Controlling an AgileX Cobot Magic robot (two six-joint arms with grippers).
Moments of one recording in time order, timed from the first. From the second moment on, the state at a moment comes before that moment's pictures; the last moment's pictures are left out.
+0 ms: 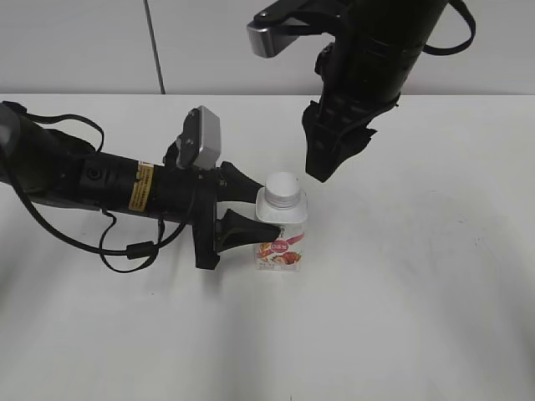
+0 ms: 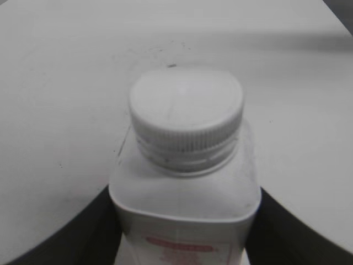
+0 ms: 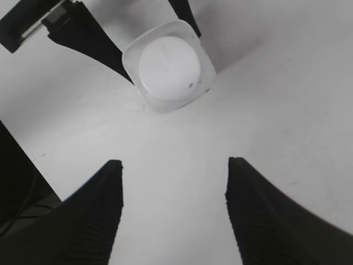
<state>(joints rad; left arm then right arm) -0.33 2.14 -1.04 1.50 -0.99 -0.58 0.59 1.84 -1.59 0.16 1.22 -0.56</state>
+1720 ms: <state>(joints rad) -0.33 2.14 -1.04 1.50 -0.99 -0.58 0.60 2.06 -1.68 0.25 1.15 -0.41</state>
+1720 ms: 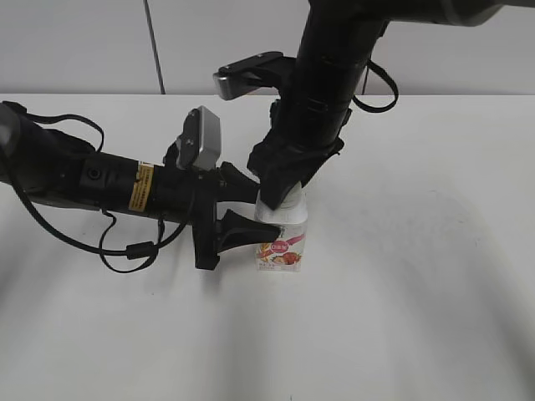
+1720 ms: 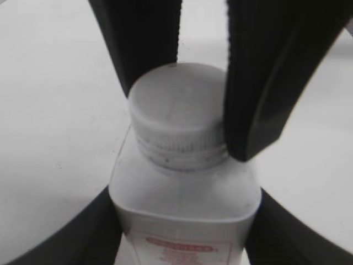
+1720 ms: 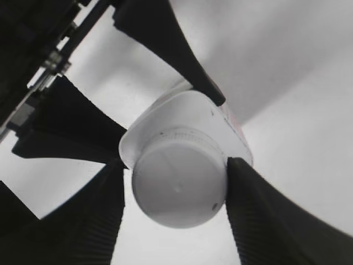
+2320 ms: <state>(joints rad) -0.33 2.14 -1.04 1.52 -1.00 -0.58 0.60 2.06 -1.71 0.24 1.19 -1.04</state>
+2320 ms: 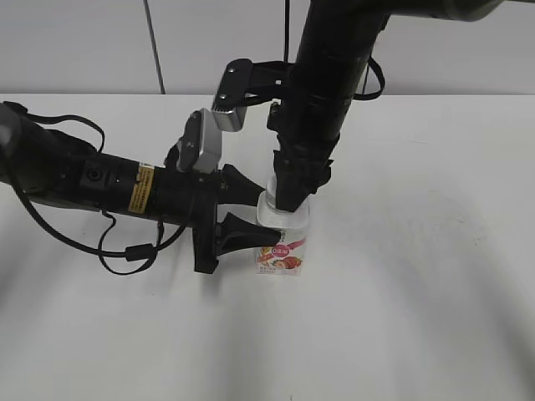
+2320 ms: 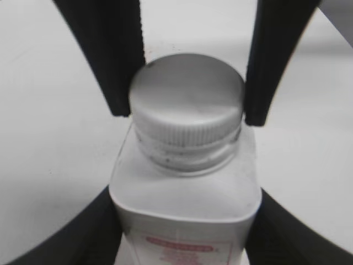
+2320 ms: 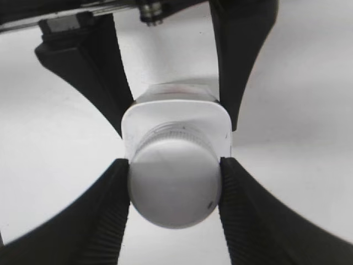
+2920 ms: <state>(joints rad) -0.33 2.14 -1.04 1.49 -0.99 -0.58 0.57 2.00 -1.85 0.18 1.21 -0.63</state>
